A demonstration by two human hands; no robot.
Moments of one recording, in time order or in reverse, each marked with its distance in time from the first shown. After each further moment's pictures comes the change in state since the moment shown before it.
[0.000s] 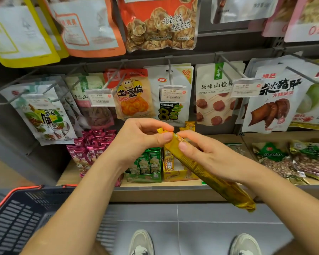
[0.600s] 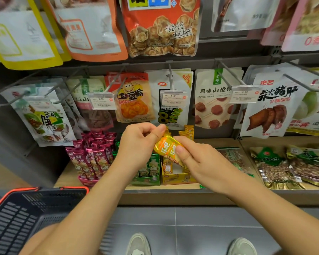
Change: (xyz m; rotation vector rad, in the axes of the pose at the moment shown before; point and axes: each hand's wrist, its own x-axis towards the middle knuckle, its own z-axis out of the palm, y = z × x) left_hand -0.002 -0.002 0.016 0.315 0.337 -0.029; right_hand 0.000 -0.009 0.017 -0.348 0.135 0.045
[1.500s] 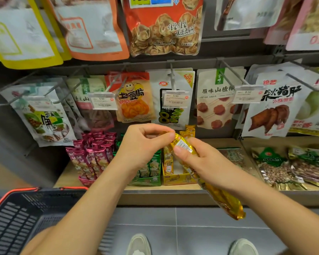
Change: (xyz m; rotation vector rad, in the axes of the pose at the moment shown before) left_hand -0.003 0.008 -0.004 -0.220 -0.117 -0.027; right_hand 0.004 -0.005 -0.001 0.359 -0.030 0.201
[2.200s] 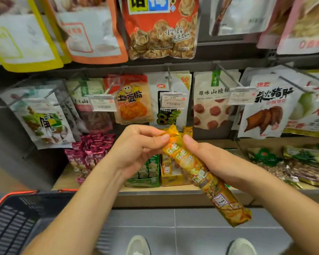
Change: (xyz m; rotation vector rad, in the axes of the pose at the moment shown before) left_hand -0.005 0.014 -0.009 -0.397 -0.196 -0.217; right_hand -0.006 -0.006 -0.019 0.214 -0.291 0.052
